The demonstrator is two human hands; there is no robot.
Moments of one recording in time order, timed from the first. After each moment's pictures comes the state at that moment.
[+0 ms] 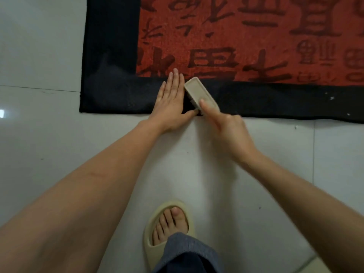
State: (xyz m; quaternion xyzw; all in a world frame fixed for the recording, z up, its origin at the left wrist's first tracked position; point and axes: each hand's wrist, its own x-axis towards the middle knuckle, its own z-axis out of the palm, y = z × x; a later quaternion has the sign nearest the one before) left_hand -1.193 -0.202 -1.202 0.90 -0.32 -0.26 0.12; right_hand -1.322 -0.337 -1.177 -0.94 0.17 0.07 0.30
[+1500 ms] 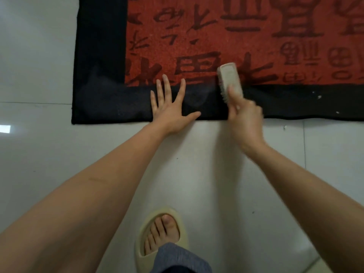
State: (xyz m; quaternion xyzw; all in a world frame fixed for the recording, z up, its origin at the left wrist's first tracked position) left_hand -1.206 -0.238 -1.195 0.92 -0.26 -0.28 0.09; right_hand -1.320 -0.387 -1.175 -0.90 0.33 -0.01 0.30
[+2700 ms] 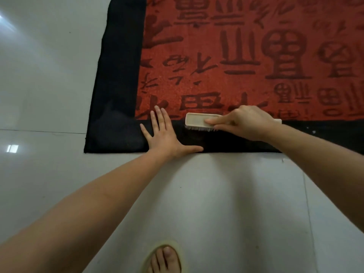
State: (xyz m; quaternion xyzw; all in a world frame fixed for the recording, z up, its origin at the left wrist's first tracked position) left_hand -1.195 -0.233 -1.180 0.94 -0.16 -0.31 0.04; right_hand -1.255 -0.464 -1.133 -0.98 -0.04 0.17 0.13
